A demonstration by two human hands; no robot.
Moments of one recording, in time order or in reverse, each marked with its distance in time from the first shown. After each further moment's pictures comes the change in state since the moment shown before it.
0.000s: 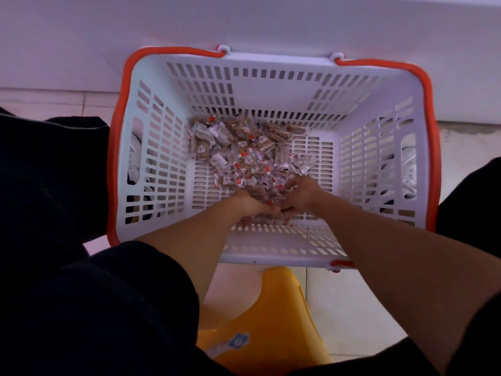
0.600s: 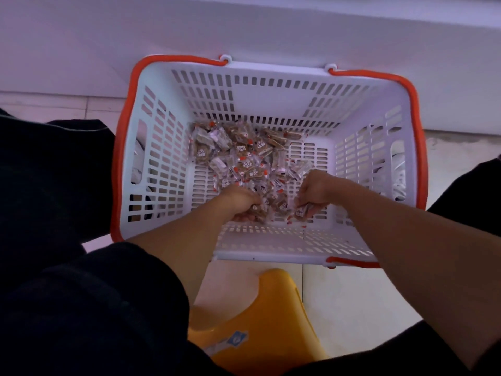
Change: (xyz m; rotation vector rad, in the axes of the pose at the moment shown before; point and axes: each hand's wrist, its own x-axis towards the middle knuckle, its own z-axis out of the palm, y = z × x) left_hand -0.021 0.002 -0.016 -0.167 0.043 0.012; right_hand -0.031 -0.025 -0.042 -0.533 -0.052 -0.028
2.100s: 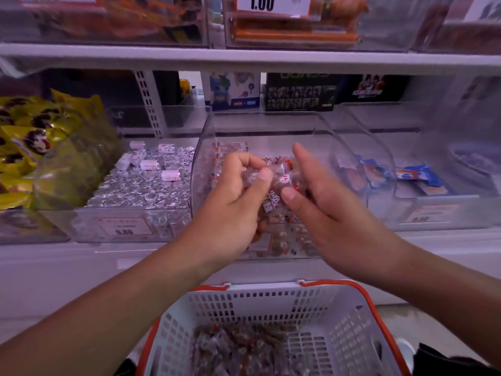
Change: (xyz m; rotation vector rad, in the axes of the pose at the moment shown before) left_hand -0.319 0.267 -0.106 -0.085 0.168 1.292; right_hand -0.312 -0.179 -0.142 0.174 0.807 -1.178
